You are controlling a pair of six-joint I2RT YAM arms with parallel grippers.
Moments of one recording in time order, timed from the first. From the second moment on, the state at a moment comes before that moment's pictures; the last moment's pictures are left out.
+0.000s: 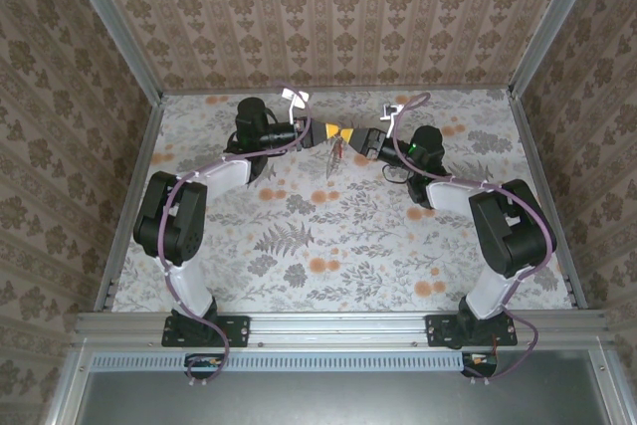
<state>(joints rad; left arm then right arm) -0.43 1.83 1.16 0.68 1.09 -0.73 0.32 1.73 0.86 1.01 -0.75 1.00</state>
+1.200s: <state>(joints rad) -0.35 1.73 1.11 0.36 1.01 -0.52 0.31 1.71 0.89 0.70 -0.77 0.80</state>
